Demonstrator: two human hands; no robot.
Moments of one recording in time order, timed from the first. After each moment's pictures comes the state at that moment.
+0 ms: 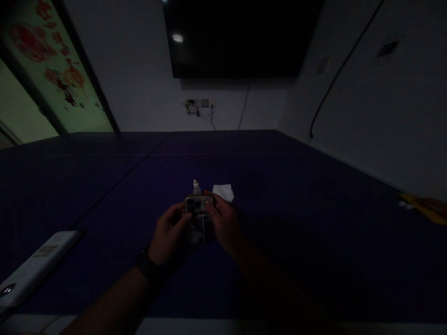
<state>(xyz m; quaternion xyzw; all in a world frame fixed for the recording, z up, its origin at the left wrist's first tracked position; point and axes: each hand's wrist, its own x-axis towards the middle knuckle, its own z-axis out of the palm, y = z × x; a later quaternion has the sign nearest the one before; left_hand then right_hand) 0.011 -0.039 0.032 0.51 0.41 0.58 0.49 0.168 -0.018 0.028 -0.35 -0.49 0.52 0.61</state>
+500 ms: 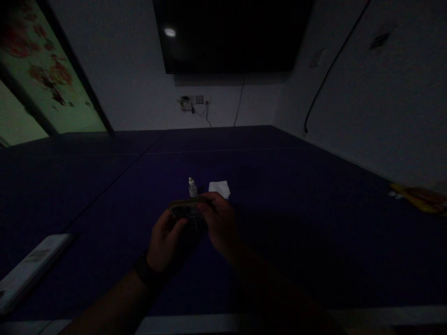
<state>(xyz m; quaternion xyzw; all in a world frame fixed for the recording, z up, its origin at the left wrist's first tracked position) 0.015 -0.055 0.036 0.58 0.38 0.59 0.41 0.166 -0.035 0.041 -0.36 -0.51 0.44 0.65</state>
